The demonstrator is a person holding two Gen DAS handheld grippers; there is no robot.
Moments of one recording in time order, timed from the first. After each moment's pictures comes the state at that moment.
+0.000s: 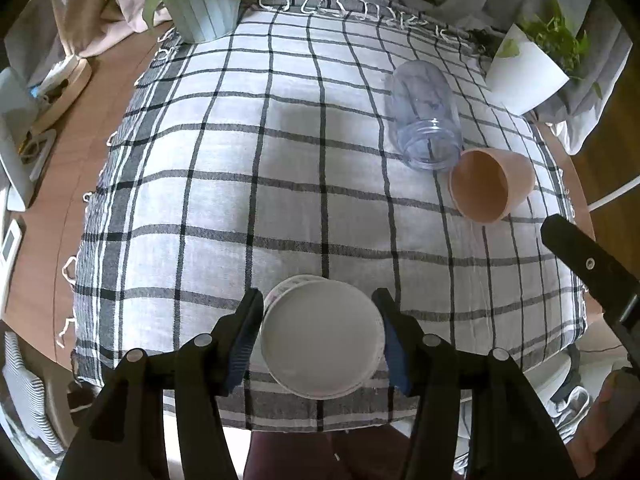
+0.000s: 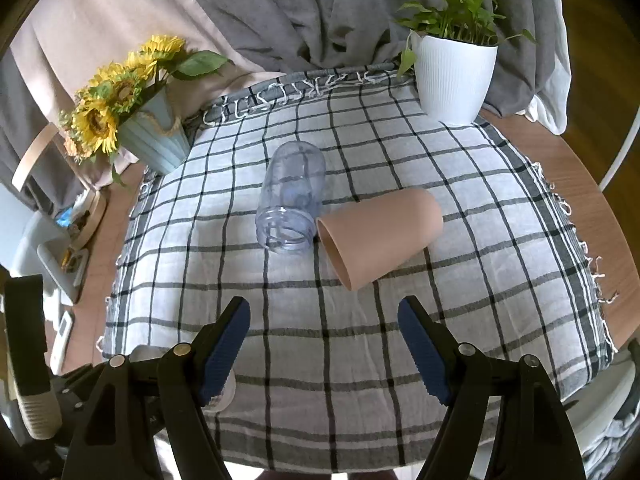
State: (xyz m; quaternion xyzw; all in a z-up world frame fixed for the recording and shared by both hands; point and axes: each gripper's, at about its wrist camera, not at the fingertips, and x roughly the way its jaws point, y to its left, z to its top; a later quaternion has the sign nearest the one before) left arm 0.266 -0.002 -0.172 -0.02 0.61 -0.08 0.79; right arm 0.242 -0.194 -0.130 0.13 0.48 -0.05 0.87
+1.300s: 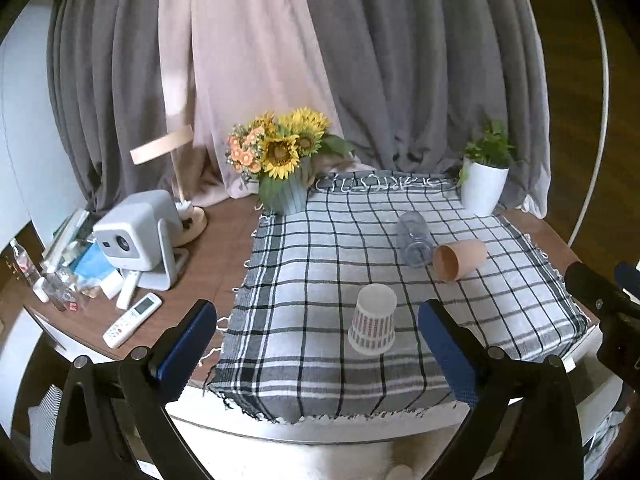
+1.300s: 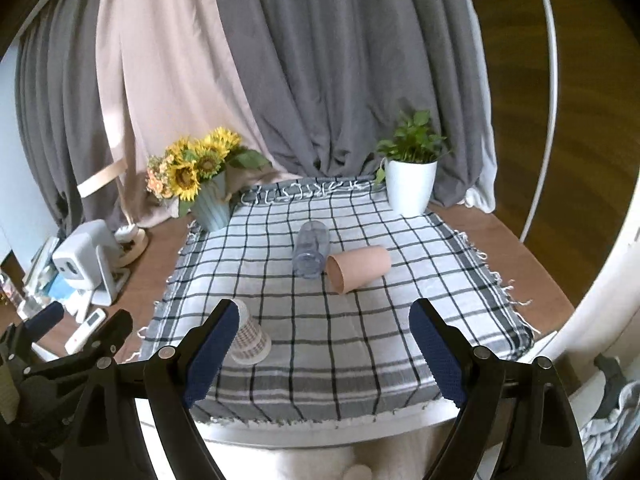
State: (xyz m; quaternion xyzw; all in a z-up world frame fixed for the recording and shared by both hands) left arm 0.060 0.057 -0.016 0.05 0.31 -0.03 0.95; right arm 0.029 -0.137 -0.013 0.06 0.30 -0.09 0.95
